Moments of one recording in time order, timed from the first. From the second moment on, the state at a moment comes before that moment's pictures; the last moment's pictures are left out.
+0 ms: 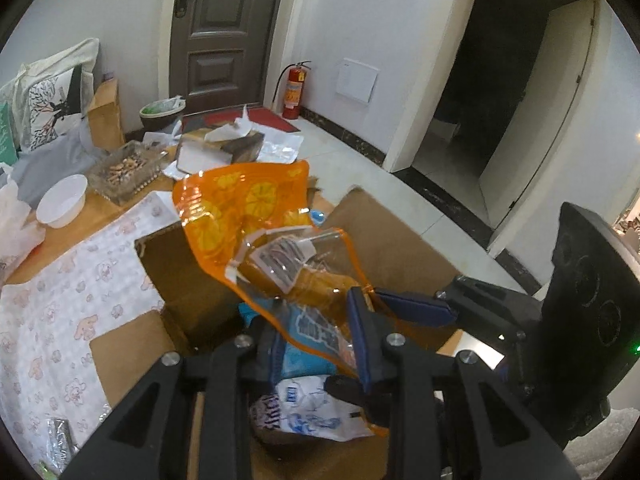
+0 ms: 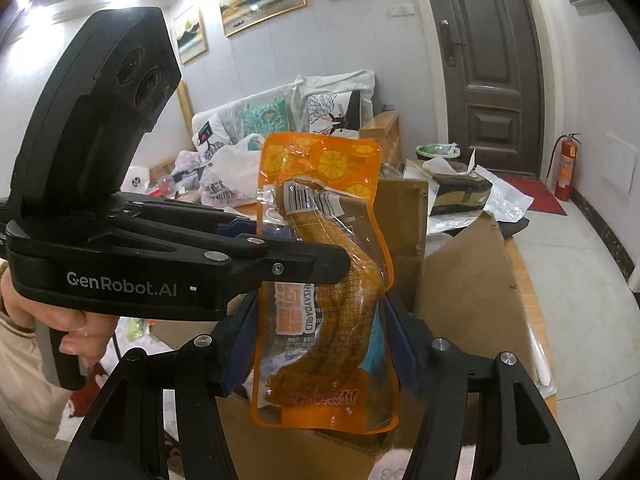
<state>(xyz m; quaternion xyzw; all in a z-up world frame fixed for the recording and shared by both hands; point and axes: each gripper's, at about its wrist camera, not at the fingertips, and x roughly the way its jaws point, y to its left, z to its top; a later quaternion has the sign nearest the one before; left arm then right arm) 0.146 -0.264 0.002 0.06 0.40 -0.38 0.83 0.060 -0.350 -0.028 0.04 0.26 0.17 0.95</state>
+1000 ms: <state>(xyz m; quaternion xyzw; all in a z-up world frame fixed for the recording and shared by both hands) 0.154 -0.228 -0.005 0.04 0.40 -0.34 0.85 0.077 -0.331 -0.035 0.00 0.28 0.14 0.95</state>
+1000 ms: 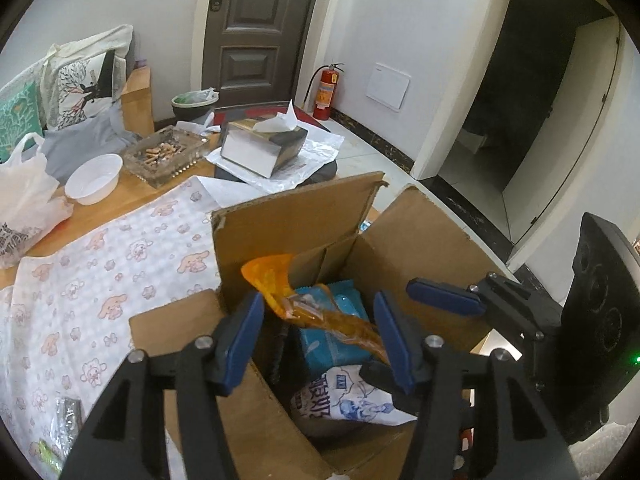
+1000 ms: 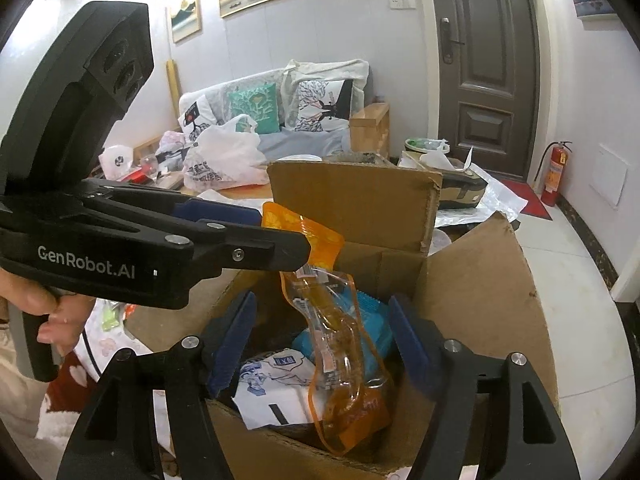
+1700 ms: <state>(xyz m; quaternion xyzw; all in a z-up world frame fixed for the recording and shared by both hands) 0.122 -0.163 0.016 0.02 0.37 -0.32 0.87 0.063 -0.292 -0.017 0.00 0.27 0.17 0.95</state>
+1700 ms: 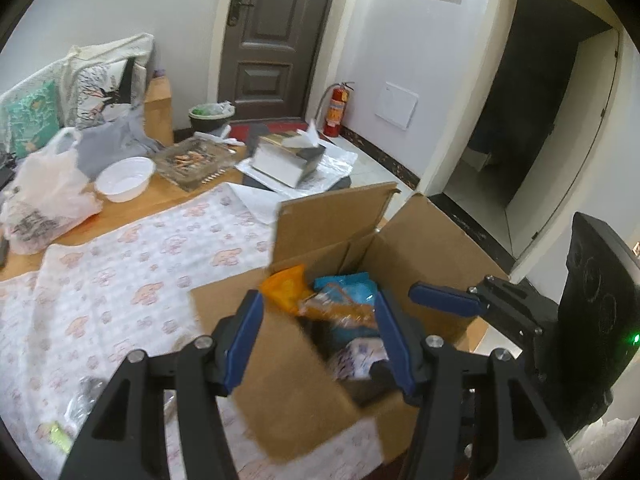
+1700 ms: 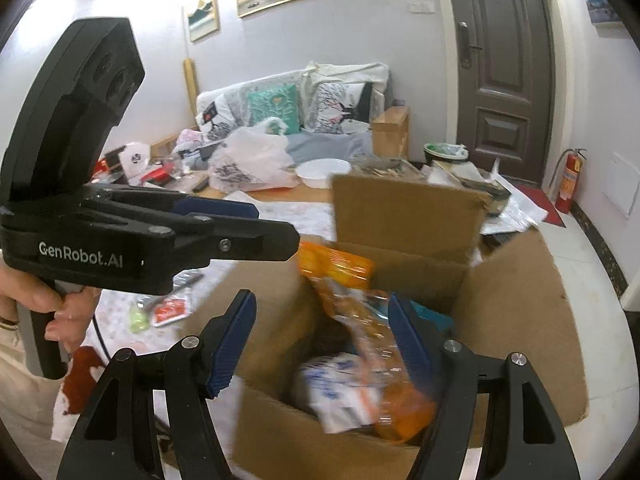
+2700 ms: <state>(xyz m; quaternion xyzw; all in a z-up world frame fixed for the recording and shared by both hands) 0.114 0.093 -0.115 -0.08 0.44 -0.22 0.87 0.116 -0.042 -0.096 -0.06 0.41 0.27 0.87</state>
